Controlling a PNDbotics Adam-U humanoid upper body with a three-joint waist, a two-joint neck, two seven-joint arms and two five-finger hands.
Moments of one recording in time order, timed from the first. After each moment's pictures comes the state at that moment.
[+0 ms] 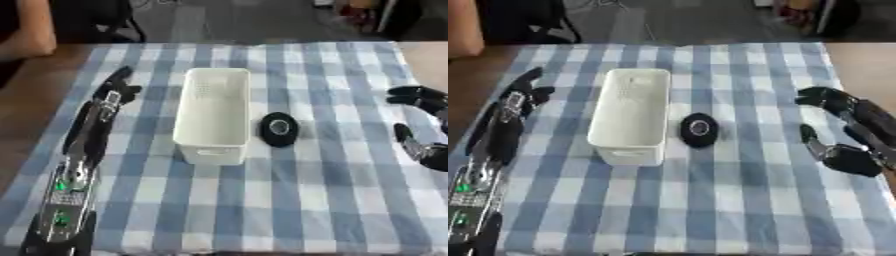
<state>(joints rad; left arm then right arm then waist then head) -0.14 0.13 0.12 -1.71 -0.18 -0.12 -0.12 -0.28 -0.65 0.11 -1.69 0.59 -0.36 0.27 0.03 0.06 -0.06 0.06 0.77</state>
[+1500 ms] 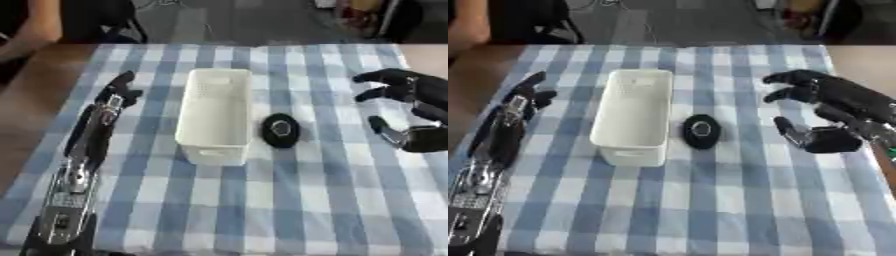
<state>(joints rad) -0.13 0.13 0.11 -1.69 -0.18 -0.12 -0.14 -0.51 -0.69 0.28 -1.55 0.63 -0.49 0.39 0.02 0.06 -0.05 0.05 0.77</state>
